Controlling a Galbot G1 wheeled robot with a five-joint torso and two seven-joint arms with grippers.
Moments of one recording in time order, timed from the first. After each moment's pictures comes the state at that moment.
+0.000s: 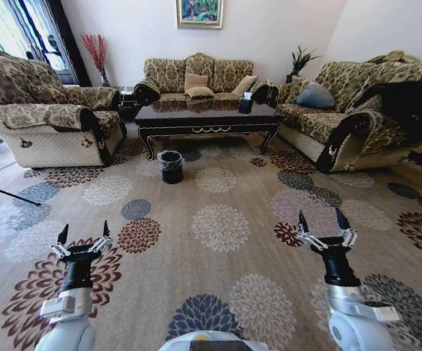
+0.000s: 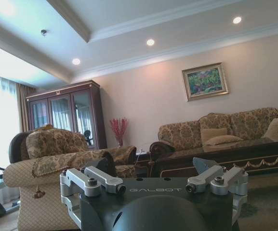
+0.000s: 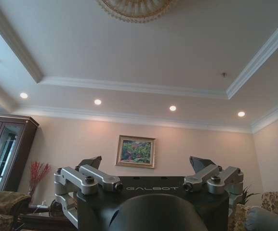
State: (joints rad) left arm 1.80 -1.40 -0.81 -2.30 -0.12 -0.20 -0.18; right arm -1.78 1.20 0.82 2.18 0.44 0.62 -0.08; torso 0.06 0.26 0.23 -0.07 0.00
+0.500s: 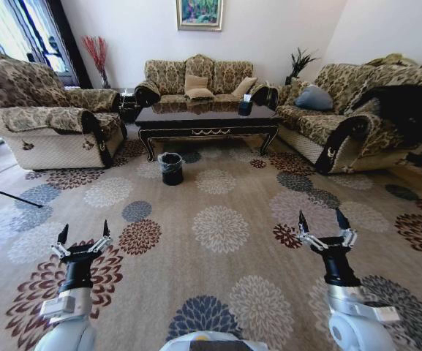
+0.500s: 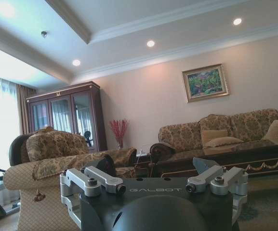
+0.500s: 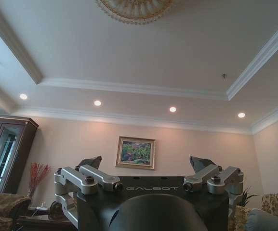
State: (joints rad) left arm 1.80 -1.40 -0.81 -2.30 -0.12 -0.20 -0.18; right arm -1.78 1.20 0.82 2.18 0.44 0.62 -0.08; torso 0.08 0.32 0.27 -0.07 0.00
